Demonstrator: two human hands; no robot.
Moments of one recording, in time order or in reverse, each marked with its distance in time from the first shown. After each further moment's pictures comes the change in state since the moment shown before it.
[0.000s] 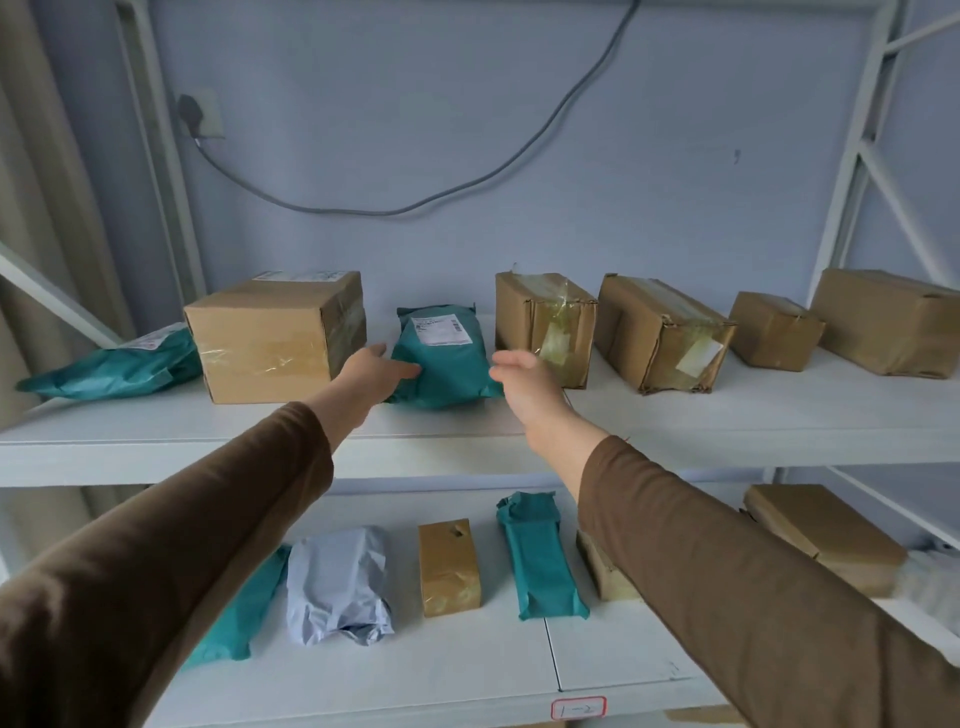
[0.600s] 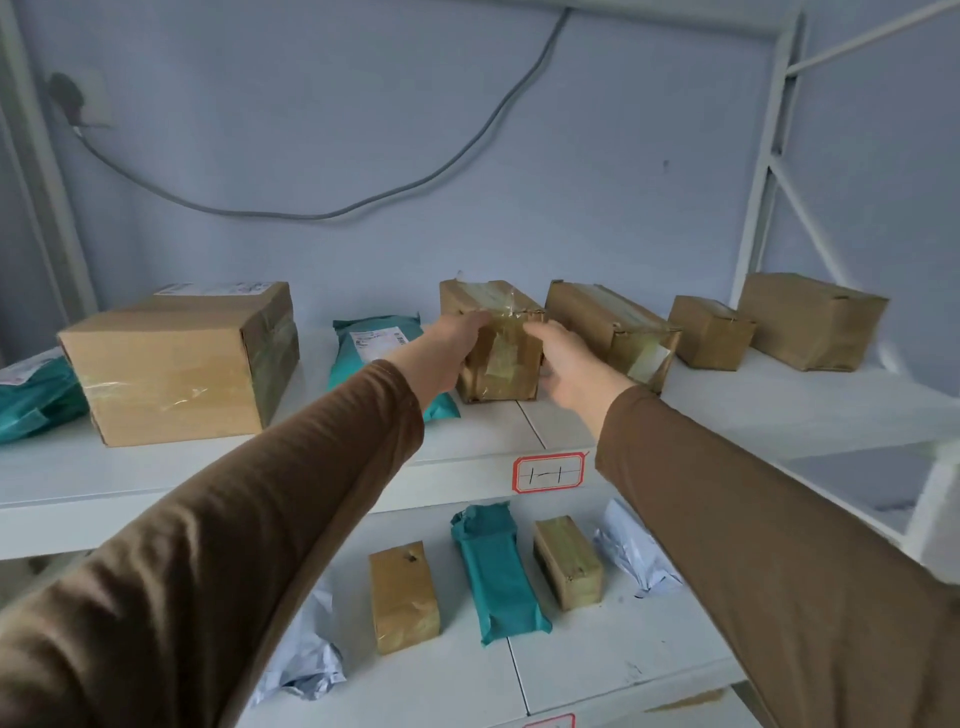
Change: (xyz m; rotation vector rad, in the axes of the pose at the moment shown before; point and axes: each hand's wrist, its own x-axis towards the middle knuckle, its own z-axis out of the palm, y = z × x) left_hand 0.021 0.085 0.110 -0.299 -0.326 0.101; right_hand 0.057 -0.020 -0.079 0.267 0.105 0.177
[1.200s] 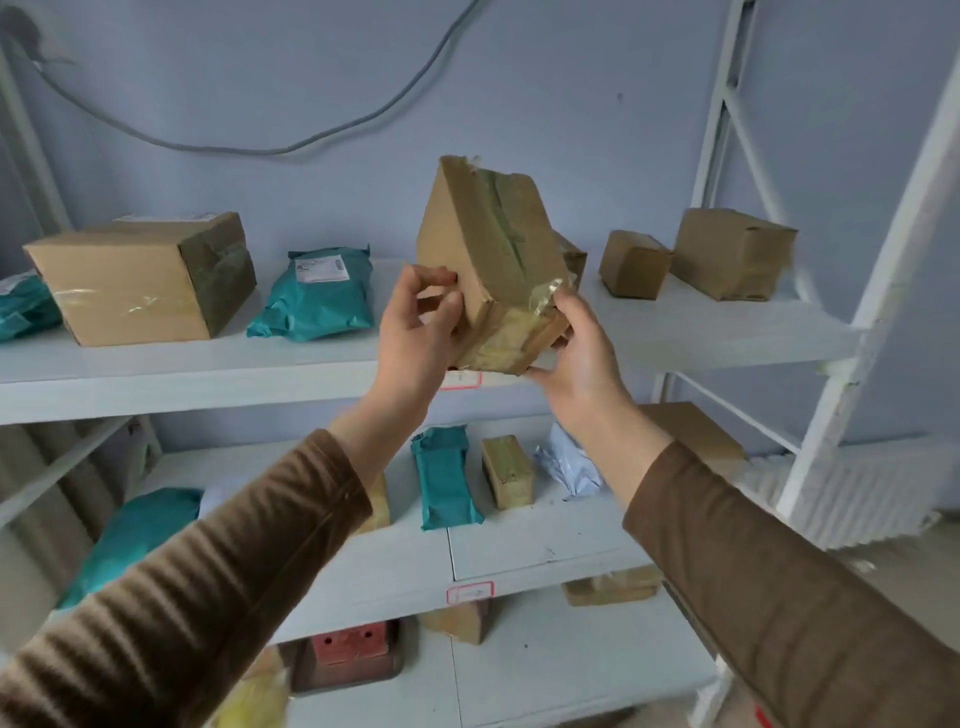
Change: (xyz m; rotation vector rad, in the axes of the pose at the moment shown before) left_hand -0.196 -0.038 0.105 -0.193 0.200 0.466; right_hand -0.159 0.033 -0.140 0.448 -0.067 -0.123
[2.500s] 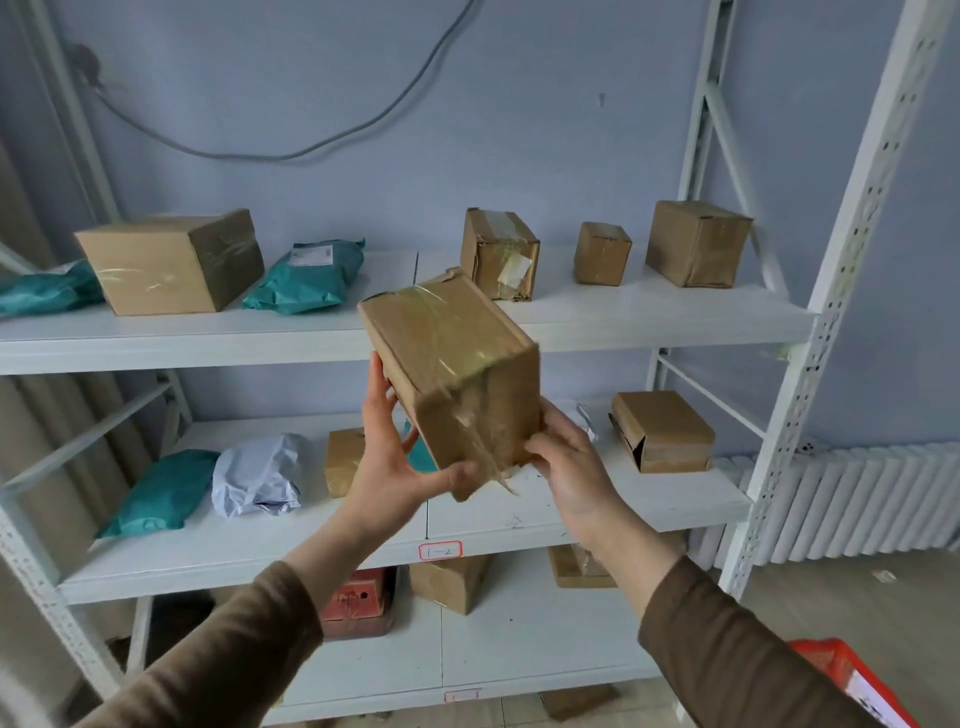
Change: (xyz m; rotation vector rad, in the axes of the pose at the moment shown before) left_hand -0.167 -0.051 0.013 0.201 -0.236 -0.037; right_hand -0.117 0.015 -0.140 -0.345 -0.263 0.008
